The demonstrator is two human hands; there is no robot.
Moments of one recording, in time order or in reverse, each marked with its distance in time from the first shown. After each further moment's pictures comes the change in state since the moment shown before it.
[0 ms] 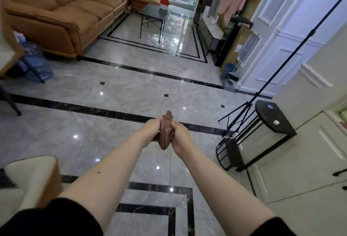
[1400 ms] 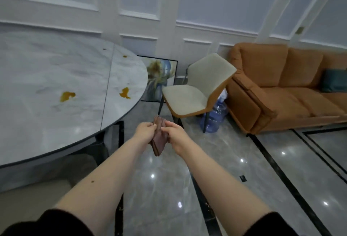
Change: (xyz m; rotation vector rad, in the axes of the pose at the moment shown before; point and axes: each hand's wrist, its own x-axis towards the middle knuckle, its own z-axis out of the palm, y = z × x) left_hand 0.170 0.147 -0.578 -0.542 1.393 0.072; right_hand 0.280 0.013 0.698 -0.807 -1.297 0.233
